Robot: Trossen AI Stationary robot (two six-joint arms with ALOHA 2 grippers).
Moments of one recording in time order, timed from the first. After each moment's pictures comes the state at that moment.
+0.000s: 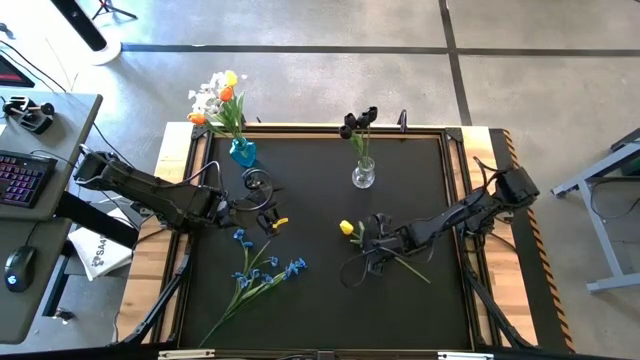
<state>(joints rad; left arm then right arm) -0.27 1.19 0.84 -0.30 -0.76 -0.15 0.34 1.67 0.73 -0.15 0.33 0.45</state>
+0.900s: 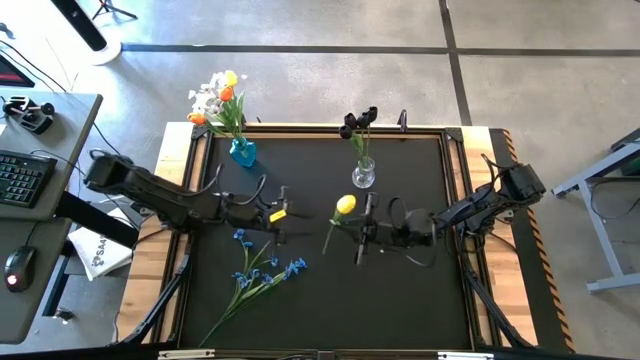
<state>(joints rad) -0.19 1.33 0.61 0.56 -0.14 0.23 0.33 1.60 0.65 1.28 0.36 -0.47</state>
